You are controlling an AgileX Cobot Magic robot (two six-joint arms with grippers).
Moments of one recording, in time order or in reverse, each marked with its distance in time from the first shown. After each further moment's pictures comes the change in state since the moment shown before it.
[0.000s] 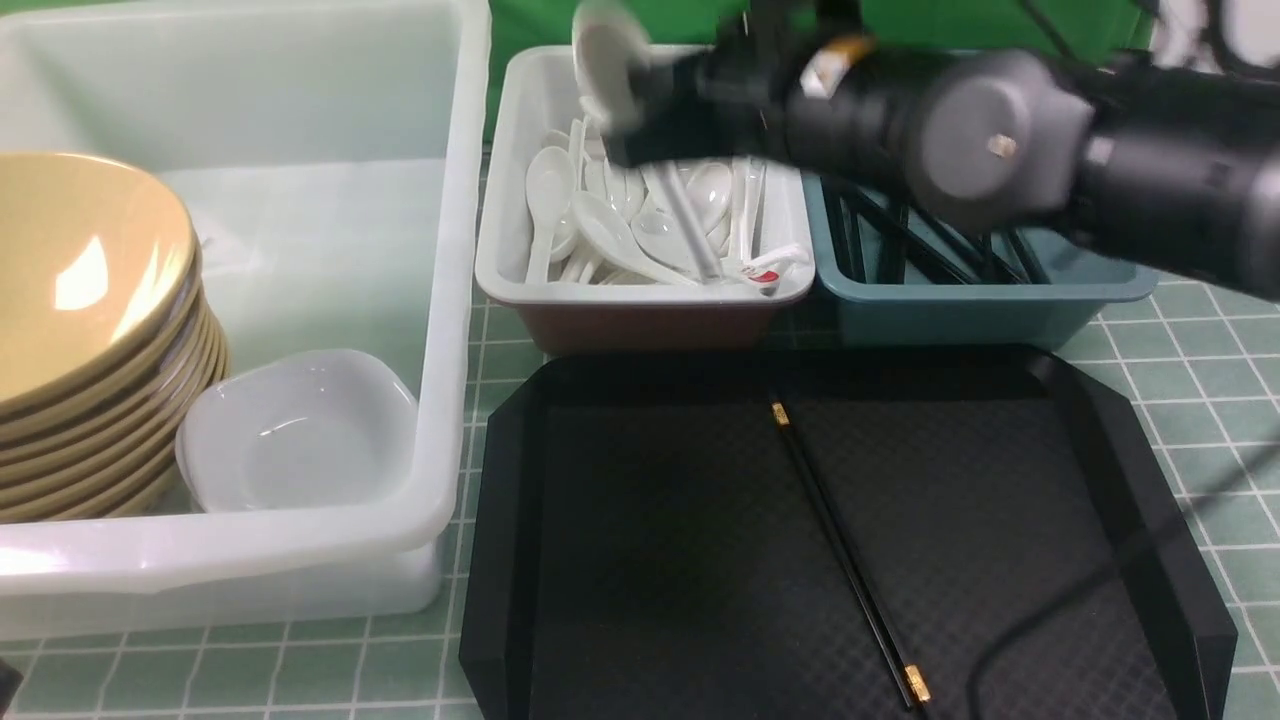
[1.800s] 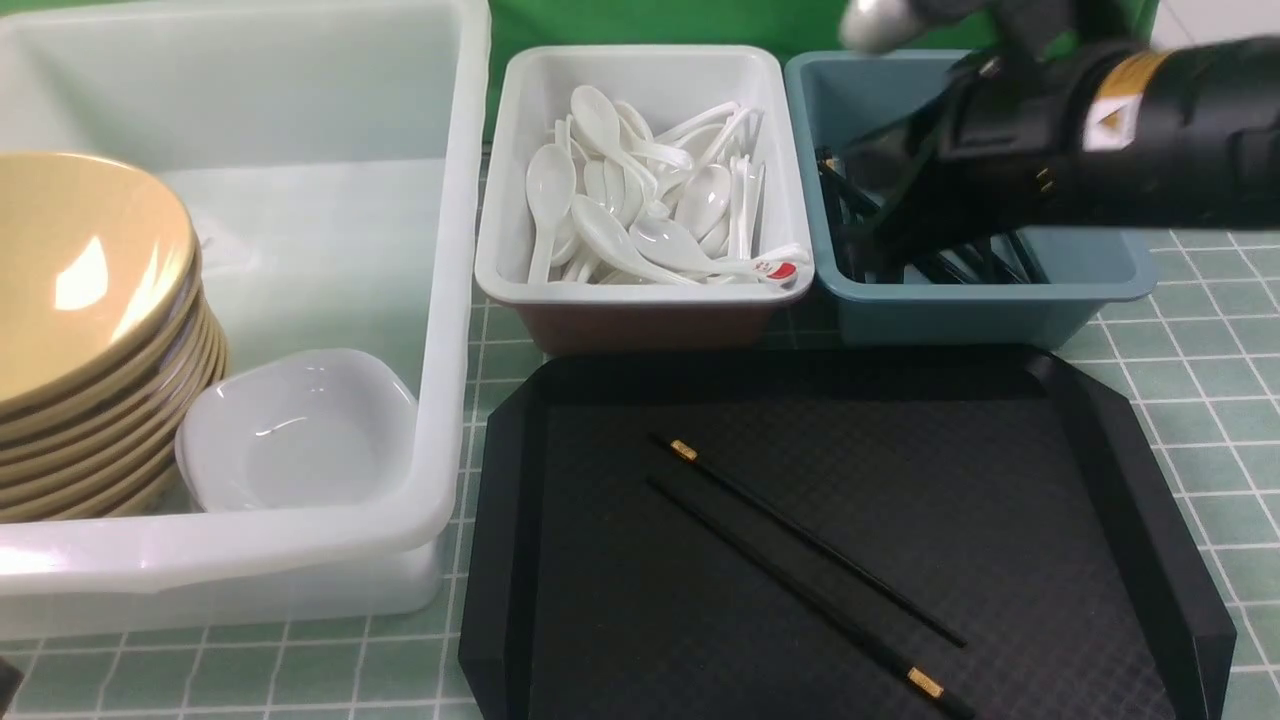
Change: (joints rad) right arm -0.080 -0.433 0.285 -0.418 0.501 0.276; left arm 0.000 0.000 0.002 0.001 -0.015 0.000
